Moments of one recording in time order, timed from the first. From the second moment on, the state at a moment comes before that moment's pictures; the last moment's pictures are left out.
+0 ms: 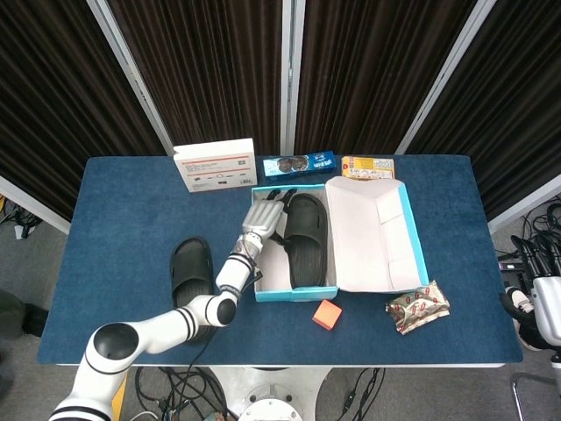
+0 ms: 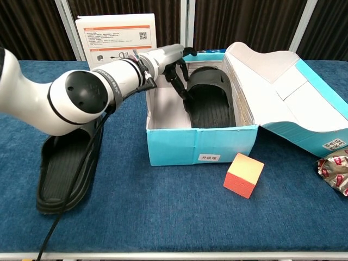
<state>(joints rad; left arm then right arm) -1.20 -2.04 -0.45 -0.82 0.76 0.71 0.30 0.09 -0.92 0.10 -1.73 -1.48 1.50 -0.07</state>
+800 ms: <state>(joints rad) -1.01 -1.41 -0.39 -1.60 0.61 0.90 0.50 0.10 -0.93 0.10 -1.71 -1.51 1.50 -0.04</state>
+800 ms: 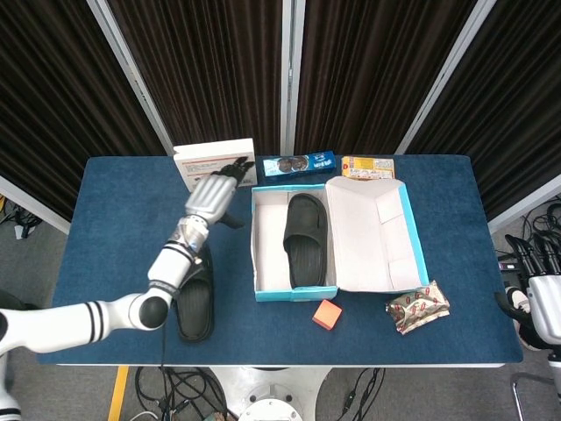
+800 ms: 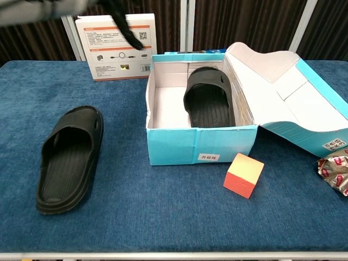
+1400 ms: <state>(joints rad) -0.82 -1.19 -0.11 -1.75 0.56 0.84 0.46 0.12 -0.96 0.09 -1.70 -1.52 1.46 -0.04</state>
